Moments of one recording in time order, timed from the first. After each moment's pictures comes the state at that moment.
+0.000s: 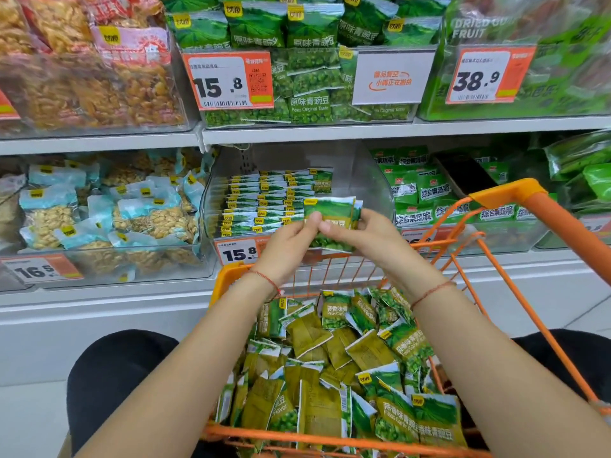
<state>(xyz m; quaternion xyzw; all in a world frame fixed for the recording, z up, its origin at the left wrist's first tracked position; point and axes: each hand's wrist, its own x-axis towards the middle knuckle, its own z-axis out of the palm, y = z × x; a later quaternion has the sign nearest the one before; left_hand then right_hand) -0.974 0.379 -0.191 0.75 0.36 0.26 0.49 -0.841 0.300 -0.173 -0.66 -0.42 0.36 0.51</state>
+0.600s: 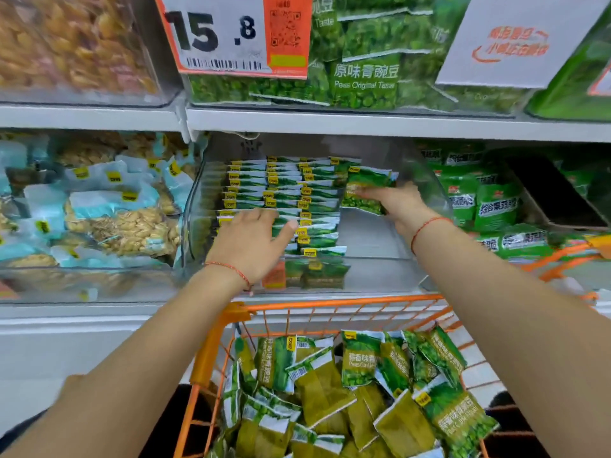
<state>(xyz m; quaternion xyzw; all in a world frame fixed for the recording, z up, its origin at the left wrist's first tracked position) -0.987 0.508 -0.232 0.88 0.46 0.07 0.13 -0.758 0.457 -0.204 -0.76 -0.24 0.31 0.51</state>
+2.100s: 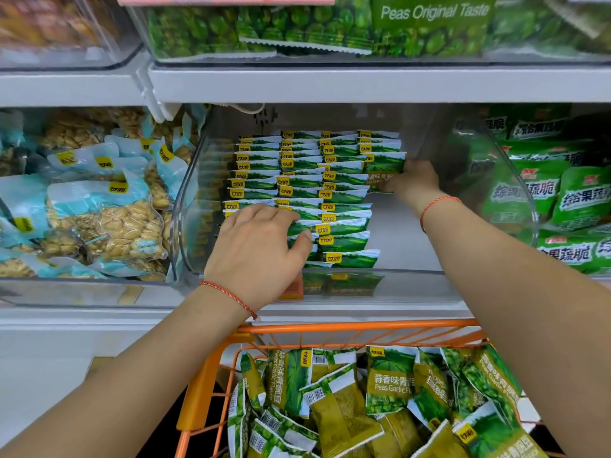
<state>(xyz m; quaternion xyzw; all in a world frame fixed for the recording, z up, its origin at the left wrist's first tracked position) -0.985 0.503 -0.229 0.88 0.46 0.04 0.10 -0.724 0.531 -0.267 -0.85 -0.34 0.21 0.35</state>
